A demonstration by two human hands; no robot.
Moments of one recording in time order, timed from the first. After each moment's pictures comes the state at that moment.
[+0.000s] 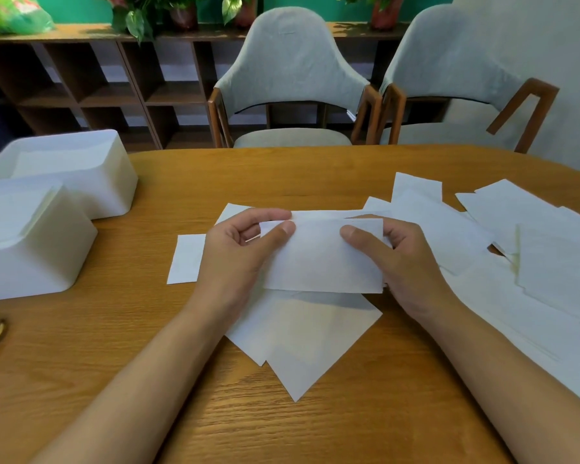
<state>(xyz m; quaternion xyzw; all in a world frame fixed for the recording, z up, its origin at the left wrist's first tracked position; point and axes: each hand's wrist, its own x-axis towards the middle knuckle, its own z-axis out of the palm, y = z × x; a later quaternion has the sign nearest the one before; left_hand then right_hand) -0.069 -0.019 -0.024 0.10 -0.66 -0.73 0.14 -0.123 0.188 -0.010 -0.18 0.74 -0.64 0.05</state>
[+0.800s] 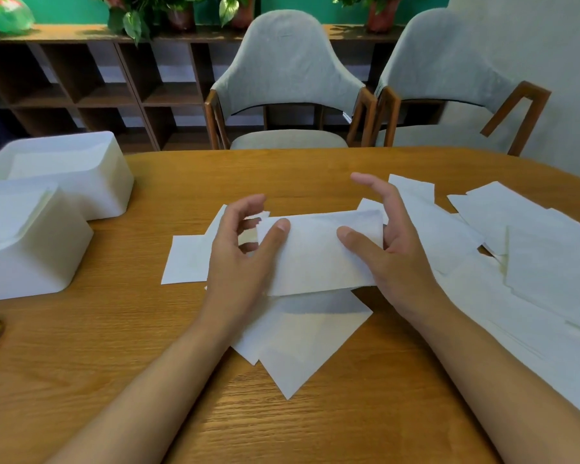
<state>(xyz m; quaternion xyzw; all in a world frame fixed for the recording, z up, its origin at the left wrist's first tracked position) -0.063 -0.005 -0.030 0.09 -0.75 -0.62 0.24 -0.126 0.188 -0.009 -0.25 0.76 -0.60 -0.04</state>
